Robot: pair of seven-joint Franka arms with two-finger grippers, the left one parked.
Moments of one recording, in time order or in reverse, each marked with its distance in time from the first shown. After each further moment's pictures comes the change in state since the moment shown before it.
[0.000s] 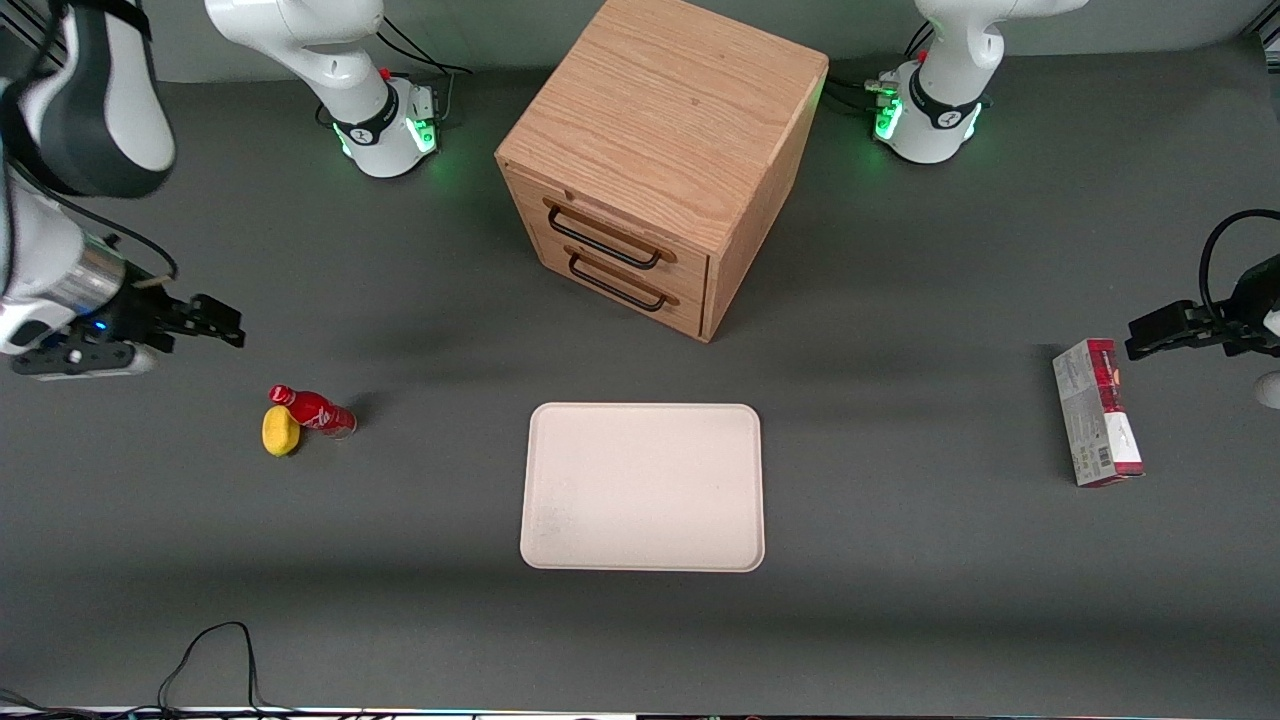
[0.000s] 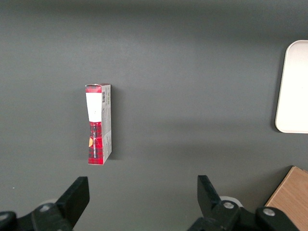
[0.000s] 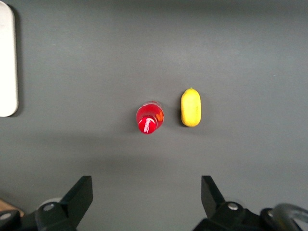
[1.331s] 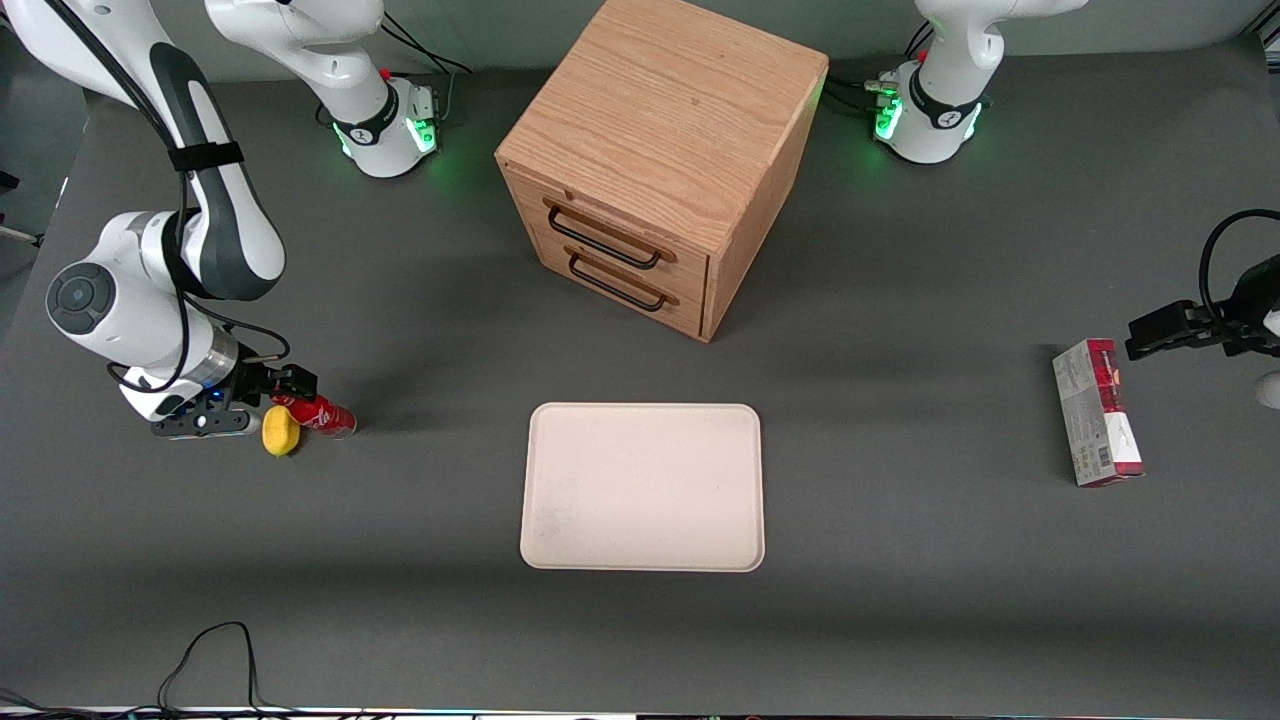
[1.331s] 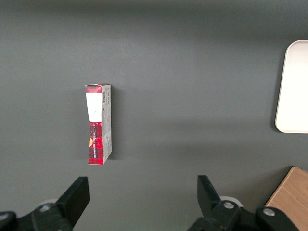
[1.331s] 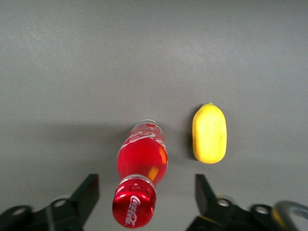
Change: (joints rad) arm 0.003 0.230 0.007 -0.109 0.000 0.336 0.000
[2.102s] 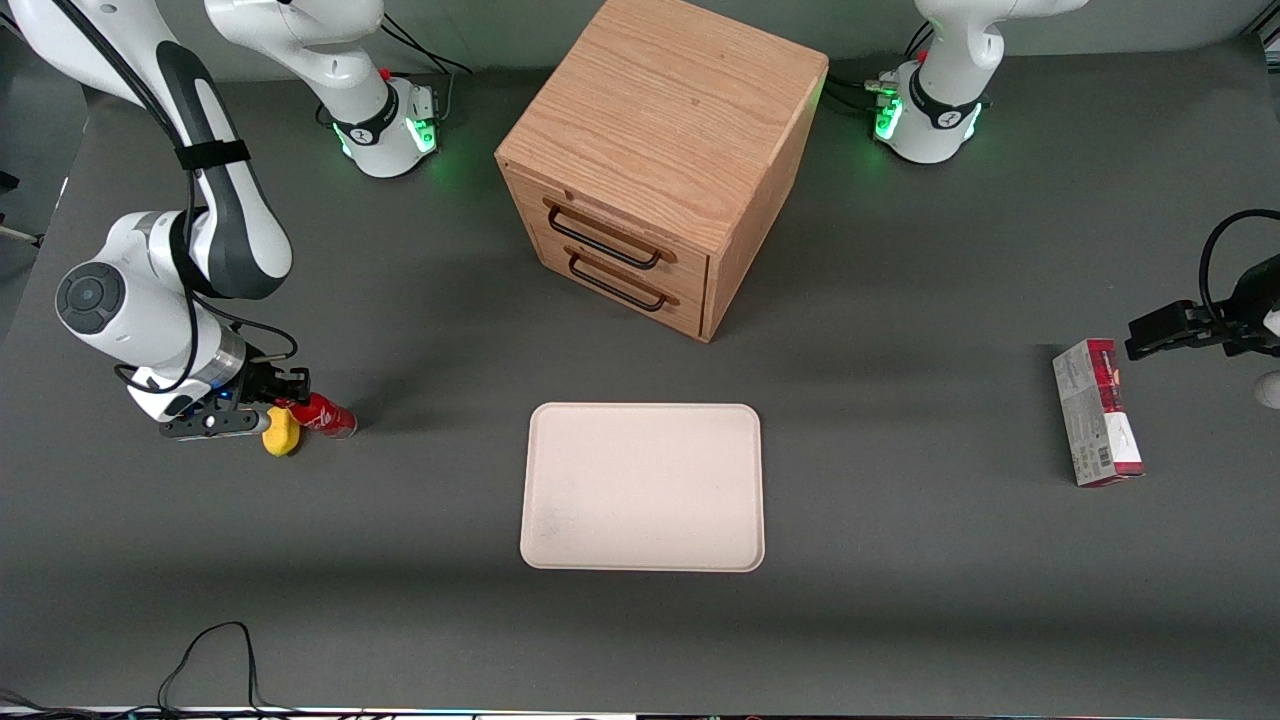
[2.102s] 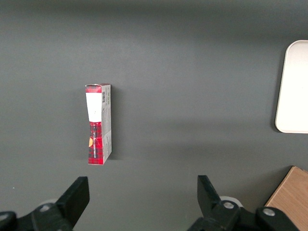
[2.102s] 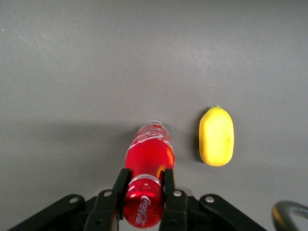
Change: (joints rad) arm 0.017 -0.001 0.000 0.007 0.000 0.000 0.000
